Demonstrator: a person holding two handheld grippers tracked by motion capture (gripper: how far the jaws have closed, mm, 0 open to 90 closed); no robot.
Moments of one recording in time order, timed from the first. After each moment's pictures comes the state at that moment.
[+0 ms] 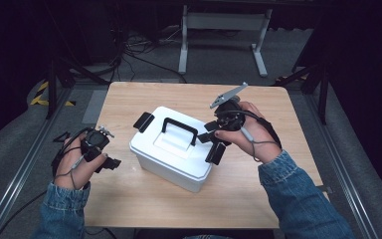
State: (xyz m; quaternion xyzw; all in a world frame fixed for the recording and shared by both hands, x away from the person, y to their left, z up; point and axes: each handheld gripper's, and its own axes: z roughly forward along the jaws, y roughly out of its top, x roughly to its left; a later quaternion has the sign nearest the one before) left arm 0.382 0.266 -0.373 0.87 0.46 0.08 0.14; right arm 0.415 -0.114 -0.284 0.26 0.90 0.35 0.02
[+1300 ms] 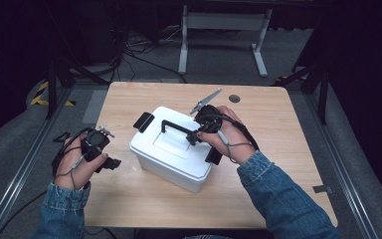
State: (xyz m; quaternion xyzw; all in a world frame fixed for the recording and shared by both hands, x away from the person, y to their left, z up) left arm 0.383 0.266 -0.374 0.88 0.45 0.09 0.14; right arm 0.427 -0.074 -0.313 0.25 0.91 0.31 0.02
